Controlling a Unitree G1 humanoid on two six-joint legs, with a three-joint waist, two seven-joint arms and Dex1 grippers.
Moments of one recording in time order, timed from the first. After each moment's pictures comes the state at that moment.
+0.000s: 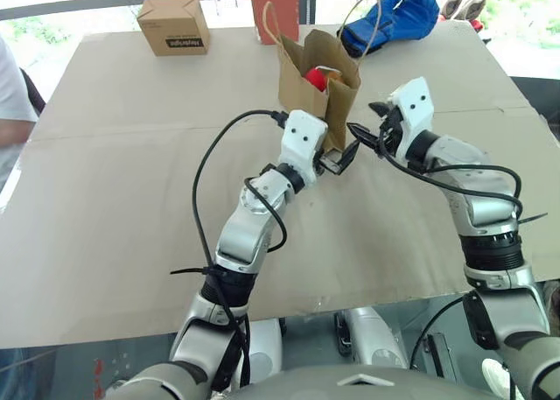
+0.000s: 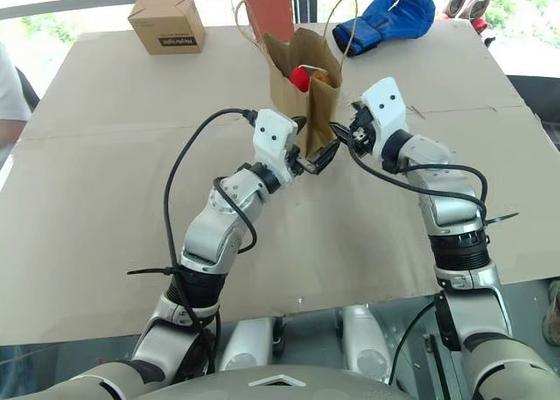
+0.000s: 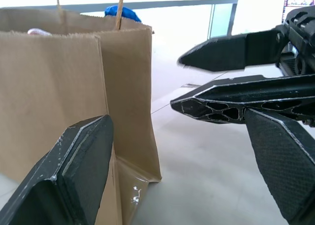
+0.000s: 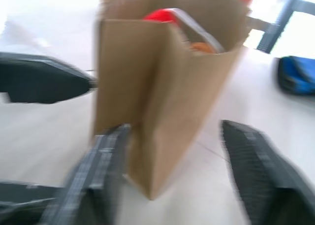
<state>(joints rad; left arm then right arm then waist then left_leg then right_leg) -0.47 0.11 -0.21 -0.15 -0.13 0.39 -0.32 -0.62 -0.35 0.02 -0.10 0.20 0.60 0.51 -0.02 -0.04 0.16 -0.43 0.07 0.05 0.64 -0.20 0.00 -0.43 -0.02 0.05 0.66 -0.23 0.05</state>
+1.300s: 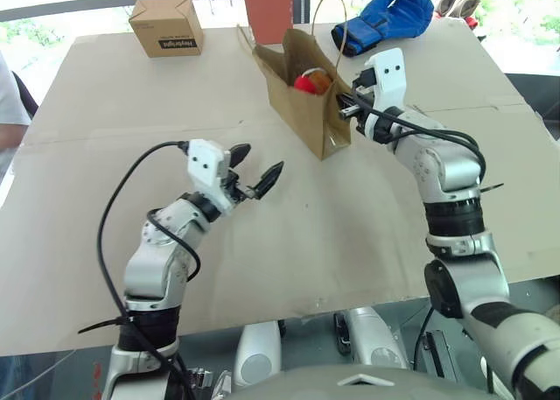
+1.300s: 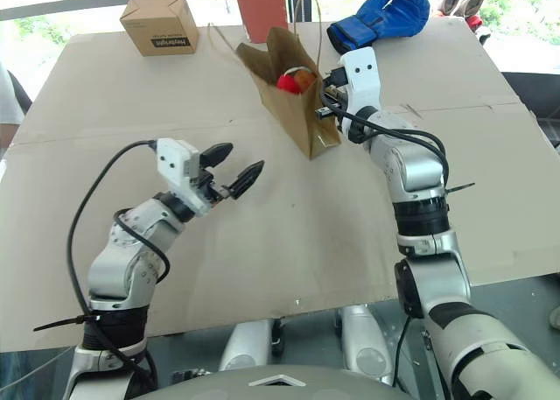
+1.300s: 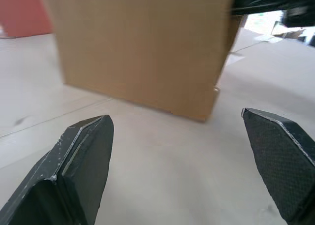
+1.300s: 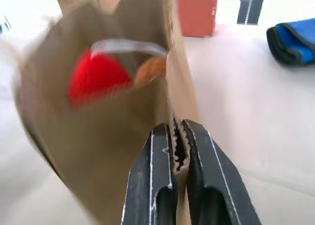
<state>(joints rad) -0.17 0.40 0.13 -0.30 -0.39 0.37 -0.57 -0.82 -0.09 -0.05 -0.03 0.28 0.90 0.24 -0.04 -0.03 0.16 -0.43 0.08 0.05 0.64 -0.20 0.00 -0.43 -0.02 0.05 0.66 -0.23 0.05</state>
